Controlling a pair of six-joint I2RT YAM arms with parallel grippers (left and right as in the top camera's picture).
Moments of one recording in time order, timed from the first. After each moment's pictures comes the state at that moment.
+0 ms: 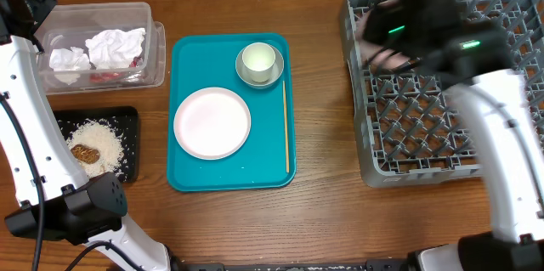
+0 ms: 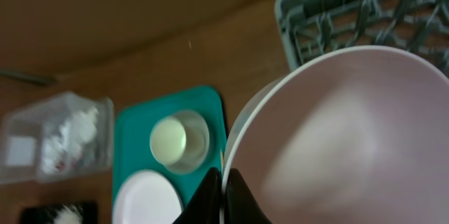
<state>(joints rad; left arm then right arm) 0.34 1.92 2.39 -1.34 -0.39 -0.64 0.16 1.62 1.82 -0.97 -0.18 0.50</state>
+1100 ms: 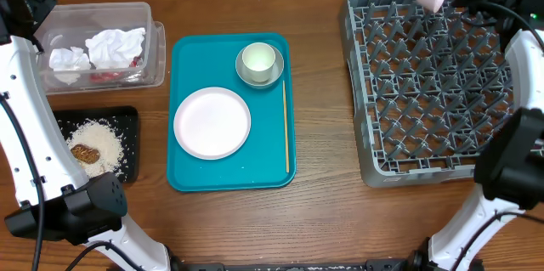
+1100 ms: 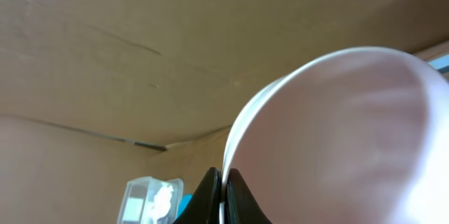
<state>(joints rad) 0.34 1.92 2.39 -1.34 -0.39 -0.64 -0.33 2.09 1.80 -0.16 -0.92 0.64</state>
